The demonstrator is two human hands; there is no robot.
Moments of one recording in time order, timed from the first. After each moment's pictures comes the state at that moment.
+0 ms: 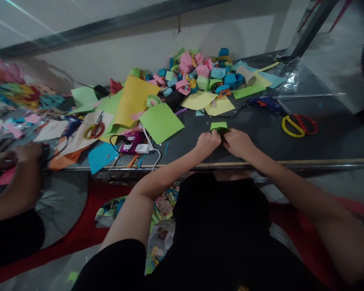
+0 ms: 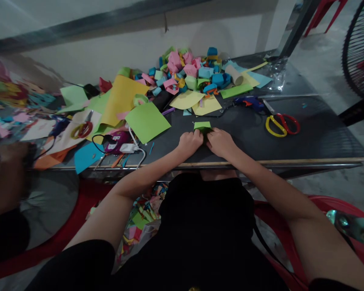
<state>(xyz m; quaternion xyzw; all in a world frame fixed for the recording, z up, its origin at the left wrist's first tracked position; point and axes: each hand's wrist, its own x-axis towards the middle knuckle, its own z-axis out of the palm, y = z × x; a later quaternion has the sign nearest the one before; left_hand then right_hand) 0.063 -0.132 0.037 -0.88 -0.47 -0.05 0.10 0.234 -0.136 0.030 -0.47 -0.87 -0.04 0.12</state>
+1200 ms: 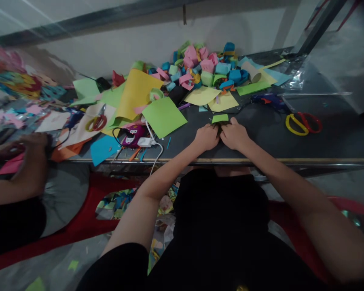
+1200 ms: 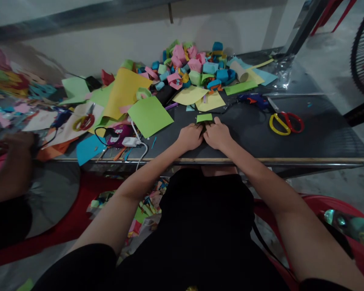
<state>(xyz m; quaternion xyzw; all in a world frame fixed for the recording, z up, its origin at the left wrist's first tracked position) 0.050 -0.121 0.046 -0.86 -0.50 -0.03 -0.03 0.209 -0.125 0.042 -0.56 -0.83 0.00 0.05</state>
